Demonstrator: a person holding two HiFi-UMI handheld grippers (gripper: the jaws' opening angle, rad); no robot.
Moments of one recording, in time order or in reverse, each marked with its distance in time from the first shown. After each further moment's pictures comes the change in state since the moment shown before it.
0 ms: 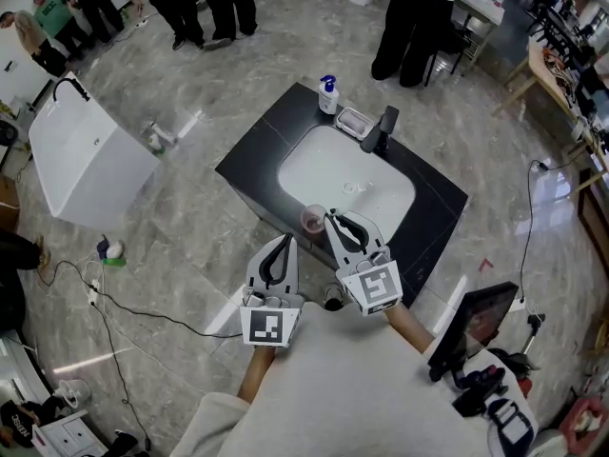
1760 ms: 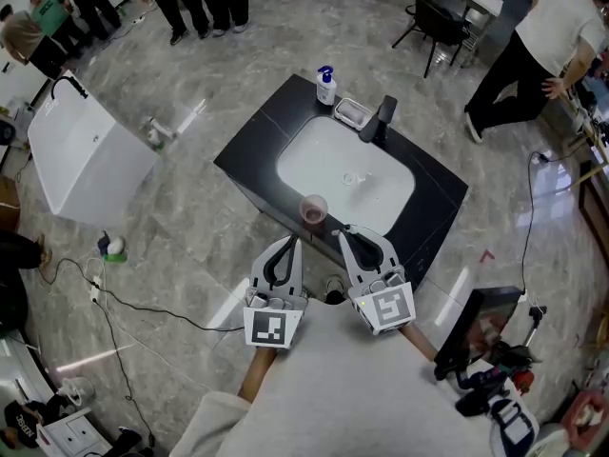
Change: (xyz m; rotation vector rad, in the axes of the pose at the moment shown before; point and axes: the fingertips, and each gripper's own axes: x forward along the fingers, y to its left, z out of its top) left arm -0.010 -0.018 -0.004 -0.016 0.021 -0.038; right arm -0.053 0.008 0.012 0.010 -0.026 -0.052
